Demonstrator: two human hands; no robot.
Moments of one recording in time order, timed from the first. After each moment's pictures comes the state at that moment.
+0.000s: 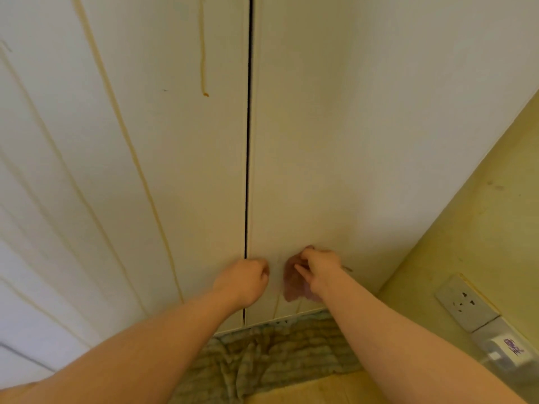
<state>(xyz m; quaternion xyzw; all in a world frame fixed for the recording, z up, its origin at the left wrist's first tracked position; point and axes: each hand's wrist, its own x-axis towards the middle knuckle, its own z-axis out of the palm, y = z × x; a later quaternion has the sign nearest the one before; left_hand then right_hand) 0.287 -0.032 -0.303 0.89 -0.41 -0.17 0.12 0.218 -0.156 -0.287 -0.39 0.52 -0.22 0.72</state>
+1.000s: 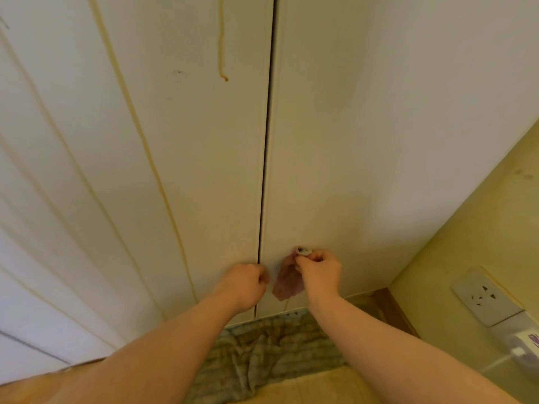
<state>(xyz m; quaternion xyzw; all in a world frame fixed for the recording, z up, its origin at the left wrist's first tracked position) 0.303 -0.013 -0.336 0.88 -0.39 -0.21 0.16 0.225 -0.126 -0.333 -0.60 0.50 -0.27 0.57</state>
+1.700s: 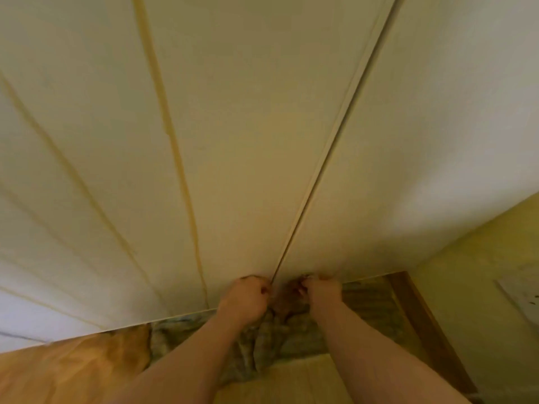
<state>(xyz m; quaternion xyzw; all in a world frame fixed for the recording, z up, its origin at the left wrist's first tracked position) 0.314 0.003 -0.448 0.87 -0.31 -0.31 0.22 0.246 -0.125 -0.456 -0.45 0.63 -0.14 0.62</state>
